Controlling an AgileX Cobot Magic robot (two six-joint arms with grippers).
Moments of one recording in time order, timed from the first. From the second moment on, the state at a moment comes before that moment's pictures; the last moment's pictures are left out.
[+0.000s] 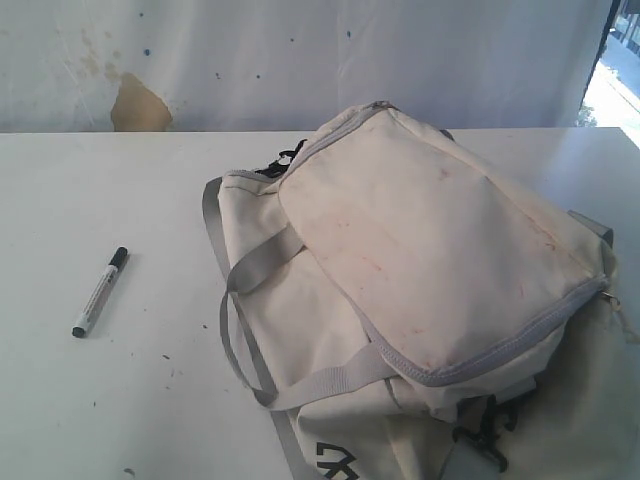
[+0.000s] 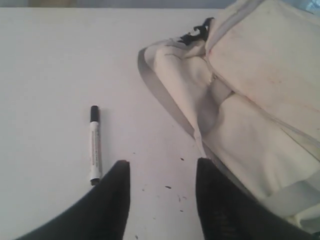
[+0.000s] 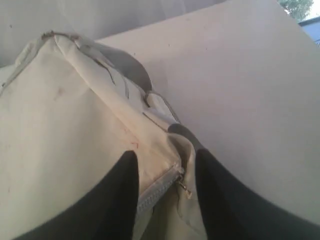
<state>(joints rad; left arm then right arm) -0.13 0.73 -0.61 -0.46 0.61 0.33 -0.01 0.70 -0.54 0.16 0.43 0.07</state>
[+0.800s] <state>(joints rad) -0.25 1.56 -1.24 -0.62 0.65 0.45 -0.01 1.03 -0.67 0.42 0.64 -0.02</state>
